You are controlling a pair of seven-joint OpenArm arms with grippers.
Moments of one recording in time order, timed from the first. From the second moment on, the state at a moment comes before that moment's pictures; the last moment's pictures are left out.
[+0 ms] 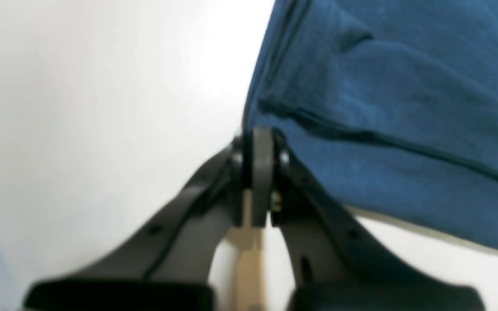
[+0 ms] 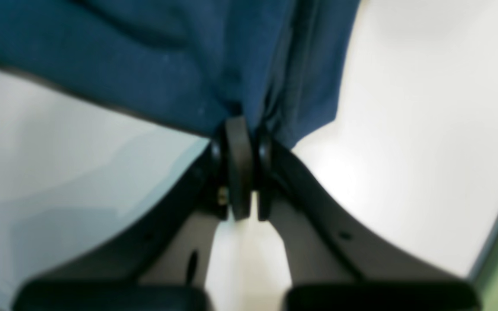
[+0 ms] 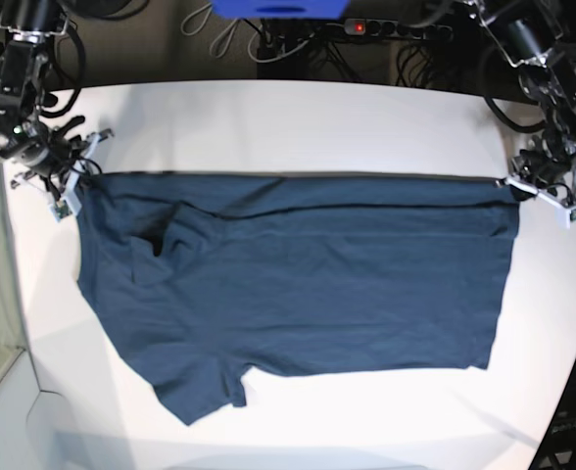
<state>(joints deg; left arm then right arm) 1.9 -12.2 -39.2 76.2 -18.0 -24.6 47.6 -11.3 17.3 20.9 88.4 4.1 39.7 -43.6</state>
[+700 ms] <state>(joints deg) -3.2 -14.1 -38.8 92.1 -22.9 -23.9 62.6 -6.5 23.3 17.9 102.3 3.2 40.0 -54.0</state>
